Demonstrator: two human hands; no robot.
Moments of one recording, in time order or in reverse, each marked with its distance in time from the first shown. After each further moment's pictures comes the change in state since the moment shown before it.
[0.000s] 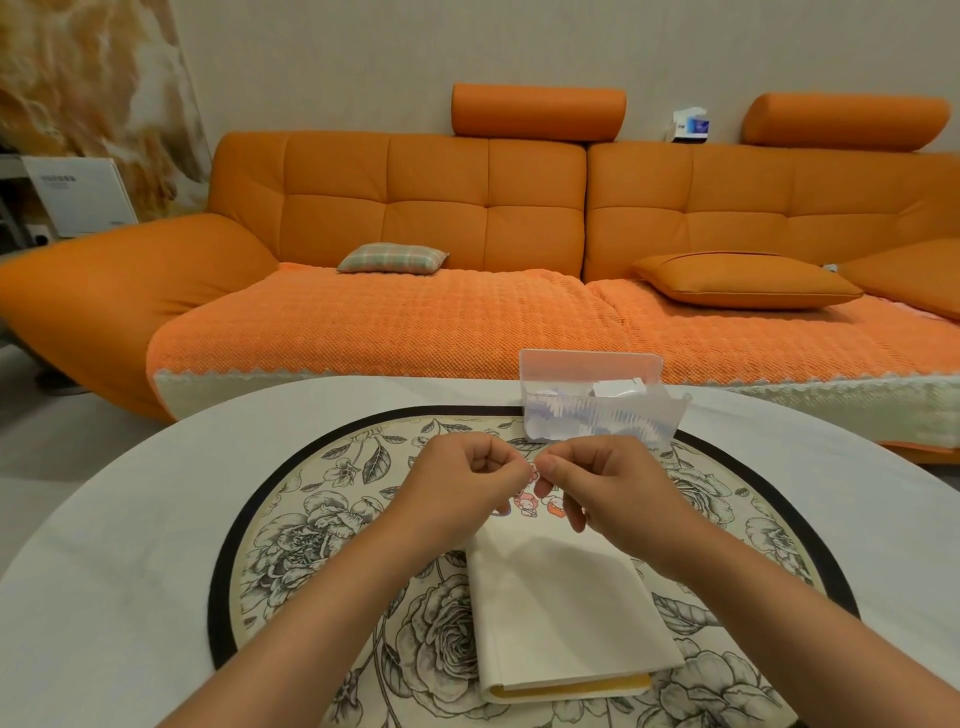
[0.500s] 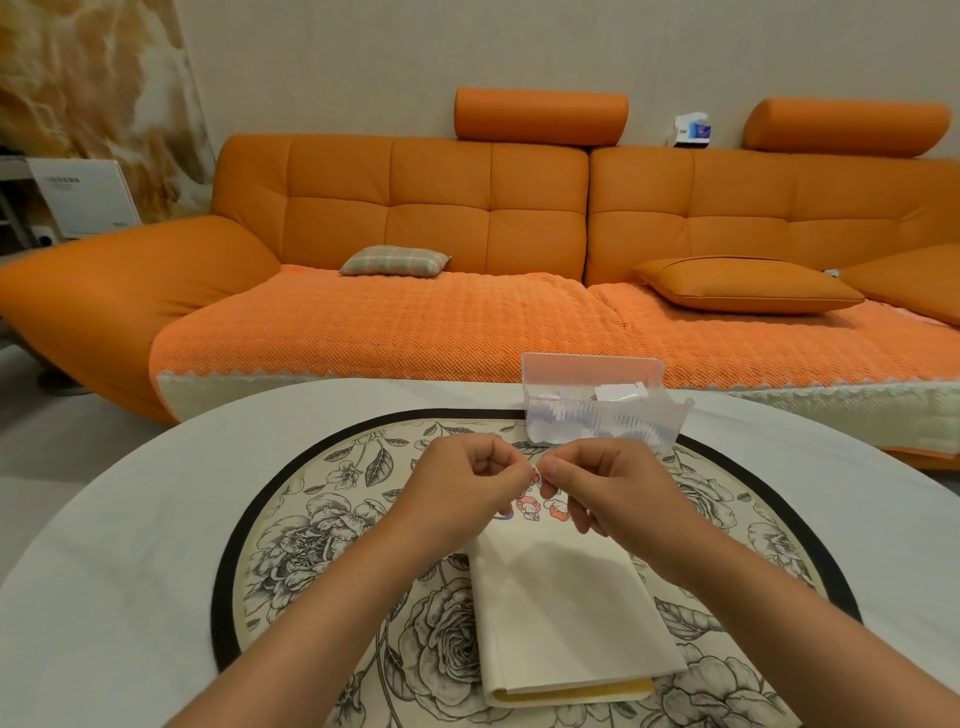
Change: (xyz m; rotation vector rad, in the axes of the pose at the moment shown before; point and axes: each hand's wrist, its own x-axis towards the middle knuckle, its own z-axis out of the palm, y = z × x) left_hand -0.001 0.001 -0.001 0.000 0.009 0.017; right_hand 0.000 -0.004 0.000 0.076 0.019 0.024
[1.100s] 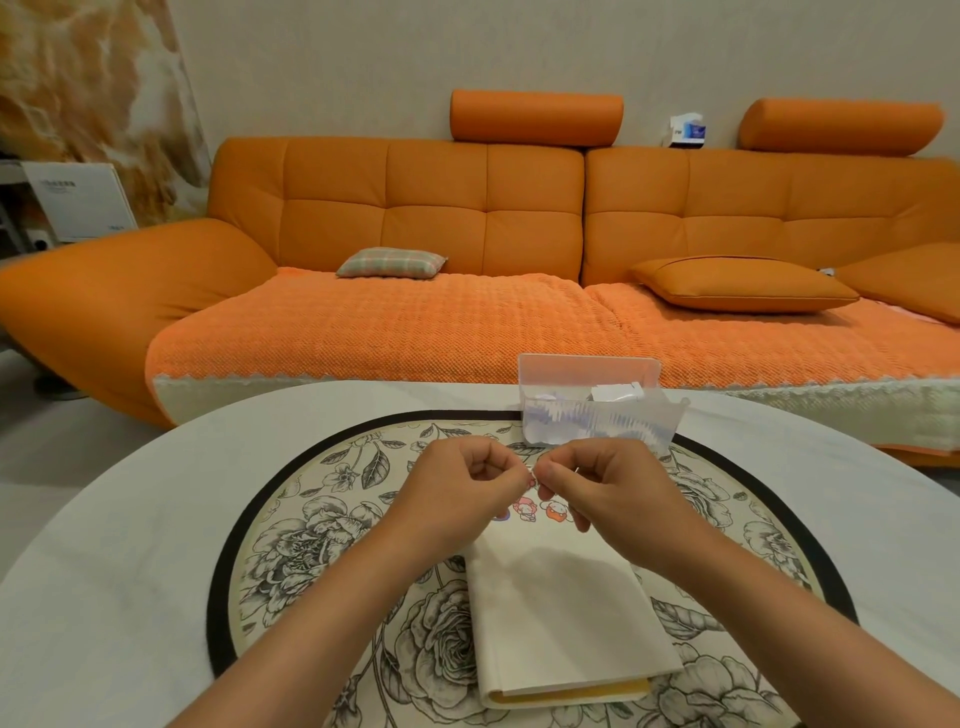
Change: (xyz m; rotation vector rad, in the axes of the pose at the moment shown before) left_hand 0.000 -0.002 0.001 0.001 -0.005 0.028; right_hand -0.005 -0.006 -0.002 -0.220 0.032 -0.054
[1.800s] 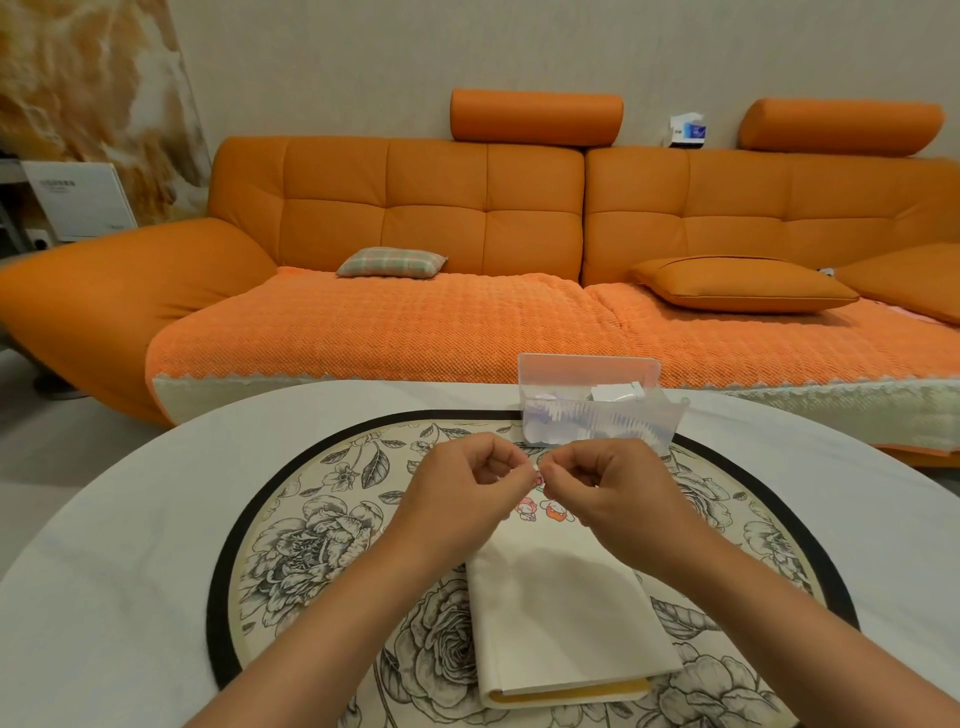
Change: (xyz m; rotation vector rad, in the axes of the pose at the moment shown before) left_hand -0.006 -0.001 0.006 0.083 0.092 0.091; right_hand 0.001 0.007 0.002 -0.053 0.016 -0.091
